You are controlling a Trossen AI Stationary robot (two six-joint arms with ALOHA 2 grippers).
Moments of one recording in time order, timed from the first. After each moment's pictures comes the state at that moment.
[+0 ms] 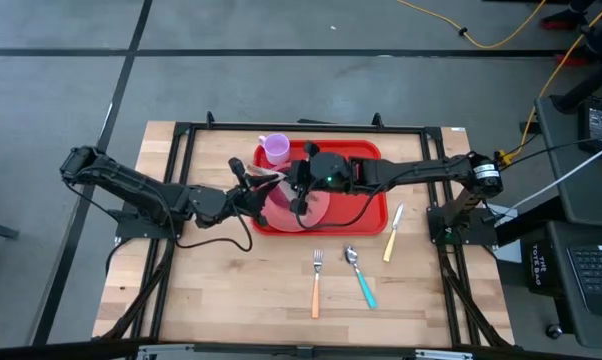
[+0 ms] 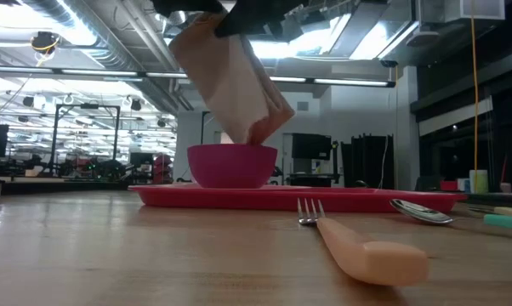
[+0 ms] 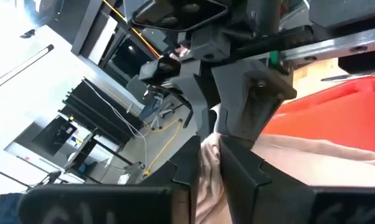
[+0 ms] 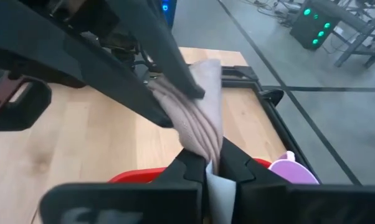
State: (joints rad) left arm -0.28 1.17 0.80 0.24 -0.91 0.63; right arm 0.00 1.74 1.48 -0.15 0.26 -0.09
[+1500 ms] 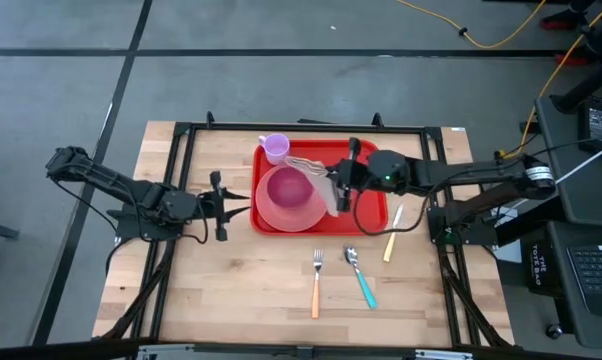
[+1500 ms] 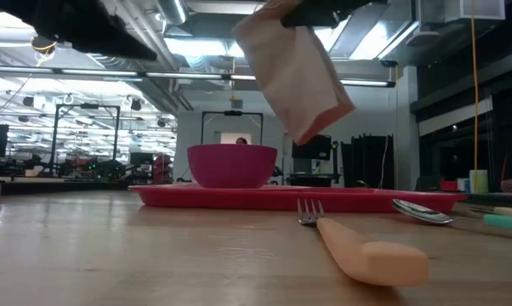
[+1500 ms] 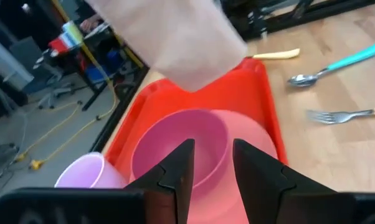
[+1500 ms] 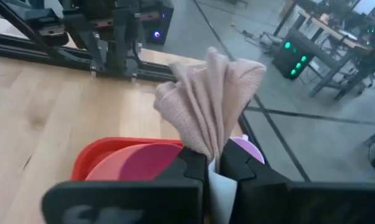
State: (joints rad) left arm -0.33 0.72 0.44 -0.08 -0.59 0.13; right arm -0.01 1.31 1.04 -0.04 0.27 -0.24
